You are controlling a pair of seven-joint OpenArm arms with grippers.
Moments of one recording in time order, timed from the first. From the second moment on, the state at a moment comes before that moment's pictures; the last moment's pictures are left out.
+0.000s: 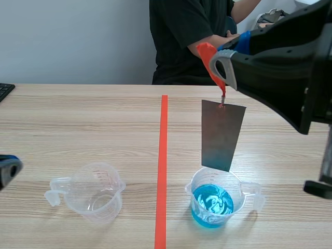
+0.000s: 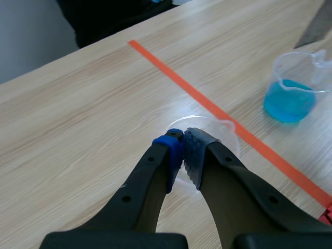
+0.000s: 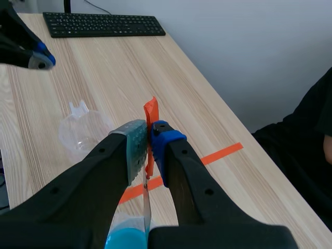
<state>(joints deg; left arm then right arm) 50.5 -20.9 -23.8 117.0 -8.3 -45.1 -12.7 -30.6 32.4 13.9 139.9 31.1 45.4 -19.0</state>
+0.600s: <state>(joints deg) 31.1 -20.9 2.4 101.5 3.1 -45.1 -14.7 -30.6 32.4 13.9 139.9 31.1 45.4 -19.1</state>
